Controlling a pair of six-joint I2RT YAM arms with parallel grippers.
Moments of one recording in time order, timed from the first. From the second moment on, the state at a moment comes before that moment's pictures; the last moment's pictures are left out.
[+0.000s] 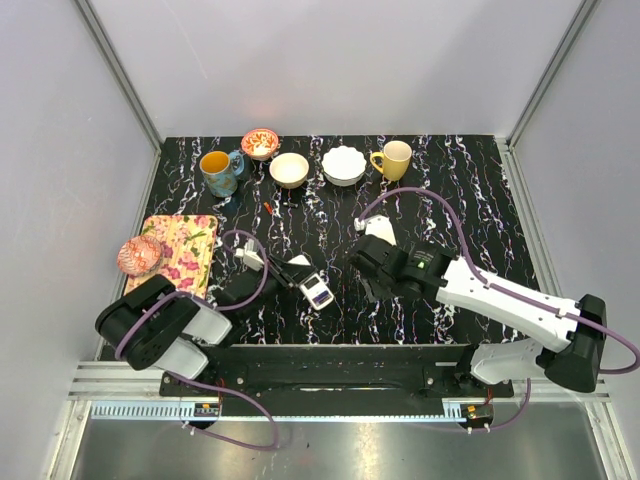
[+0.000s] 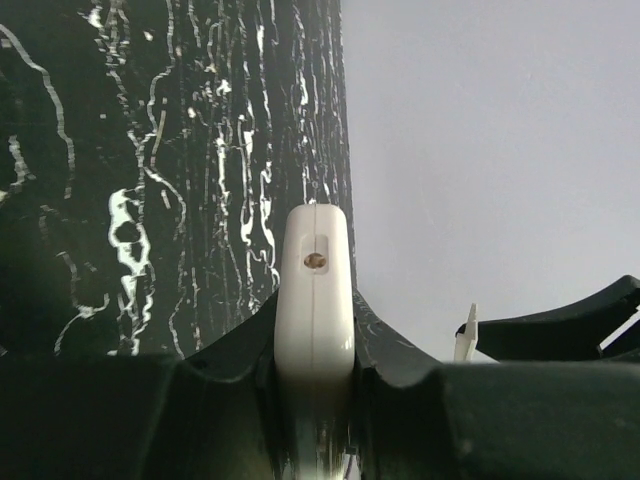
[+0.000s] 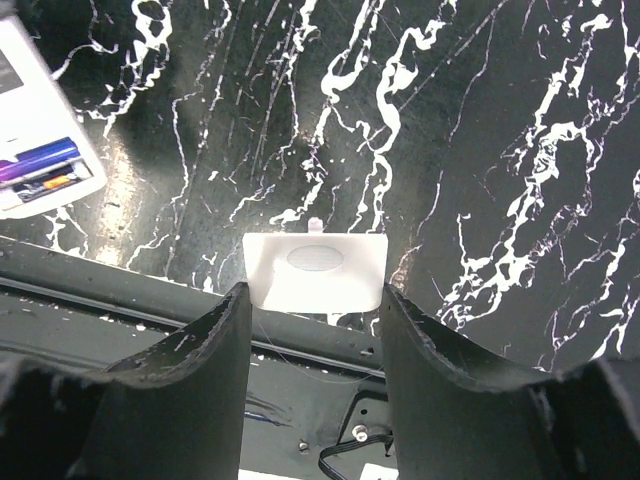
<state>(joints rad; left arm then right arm) -0.67 1.46 0.11 1.23 0.06 -1.32 1.06 1.29 1.20 -1.05 0.45 0.60</state>
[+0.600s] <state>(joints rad) -0.67 1.67 0.39 1.25 0.17 -1.50 1.04 1.37 1.32 -1.00 0.11 0.44</state>
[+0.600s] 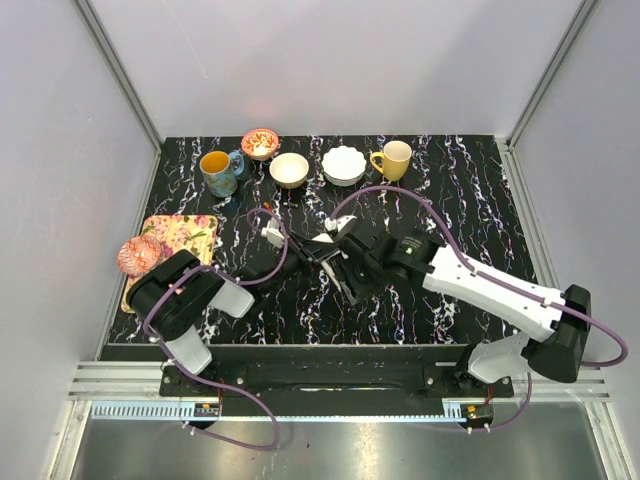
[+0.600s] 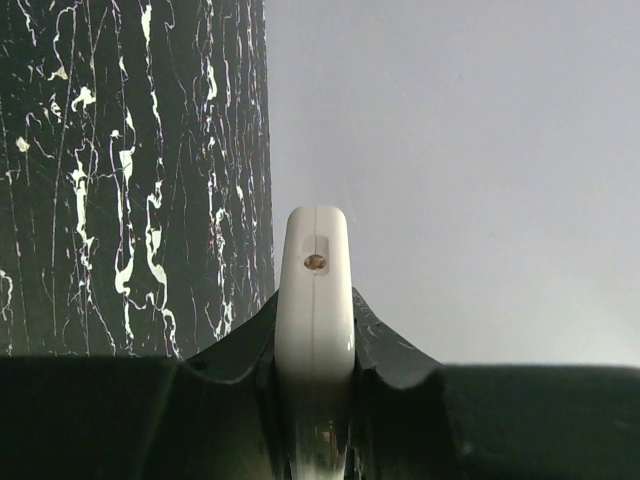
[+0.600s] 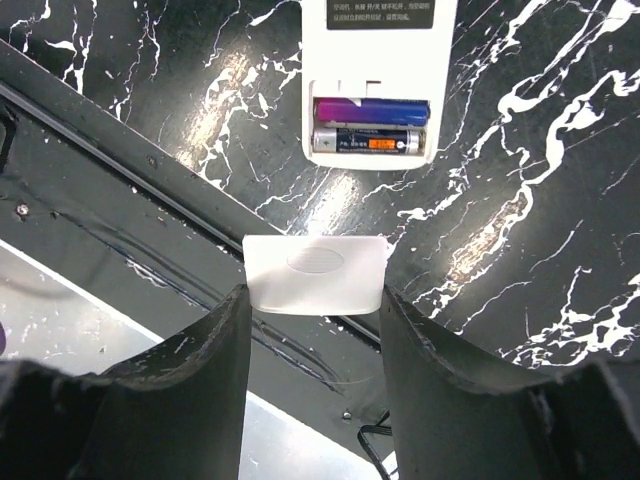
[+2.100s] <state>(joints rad) -0.68 1.71 0.40 1.25 0.19 -1.50 0.85 1.70 1.57 -1.14 -0.04 0.28</state>
